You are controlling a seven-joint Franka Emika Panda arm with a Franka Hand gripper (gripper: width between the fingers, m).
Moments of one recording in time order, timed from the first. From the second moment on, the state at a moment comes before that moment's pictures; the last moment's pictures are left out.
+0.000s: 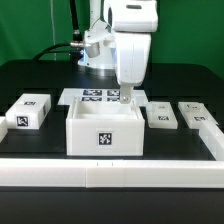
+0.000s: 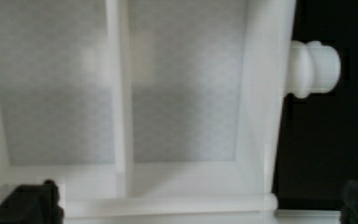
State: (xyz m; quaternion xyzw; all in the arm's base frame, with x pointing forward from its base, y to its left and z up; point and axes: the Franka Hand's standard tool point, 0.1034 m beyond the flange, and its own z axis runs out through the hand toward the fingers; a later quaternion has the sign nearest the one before) arm 0.470 0.004 0.063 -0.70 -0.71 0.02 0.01
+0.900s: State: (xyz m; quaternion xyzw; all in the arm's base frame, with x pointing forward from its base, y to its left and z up) arm 0.445 0.003 0.035 -0.71 -0.70 0.02 0.02
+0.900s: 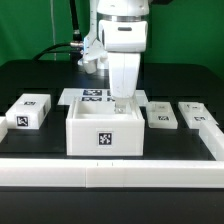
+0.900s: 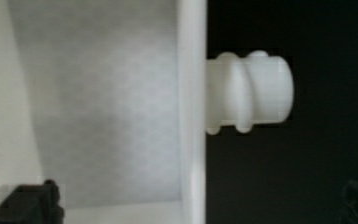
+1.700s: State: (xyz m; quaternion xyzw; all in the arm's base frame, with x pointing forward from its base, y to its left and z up) arm 0.441 0.001 0.024 -0.71 -0.70 0.03 0.03
